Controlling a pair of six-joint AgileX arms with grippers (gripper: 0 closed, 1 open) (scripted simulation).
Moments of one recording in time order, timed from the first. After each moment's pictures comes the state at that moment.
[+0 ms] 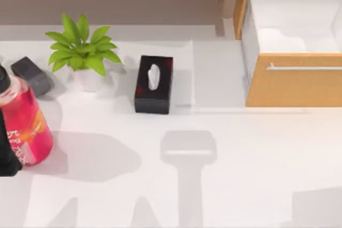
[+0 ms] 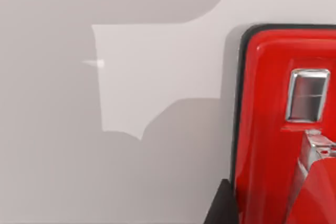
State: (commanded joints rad) left arm 0.00 0.00 0.00 0.00 0.00 0.00; right arm -0.21 1.35 0.53 -0.74 0.00 -0.33
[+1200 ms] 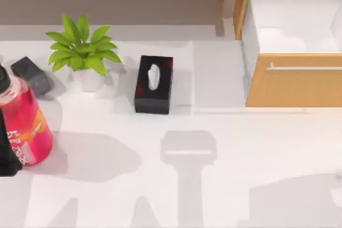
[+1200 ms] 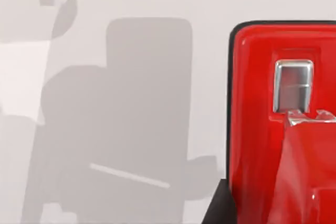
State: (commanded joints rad) left arm 0.00 0.00 0.00 0.00 0.00 0.00; right arm -0.17 1.29 0.71 -0.88 -0.01 -0.30
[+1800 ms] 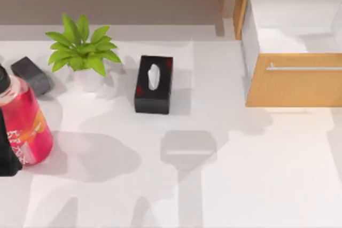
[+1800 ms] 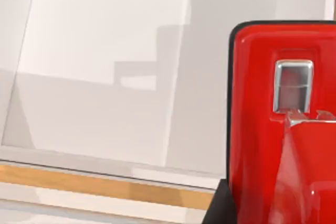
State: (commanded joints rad) left arm 0.00 0.00 0.00 0.00 0.00 0.00; right arm 0.01 1.61 1.42 -0.82 -0.04 -0.10
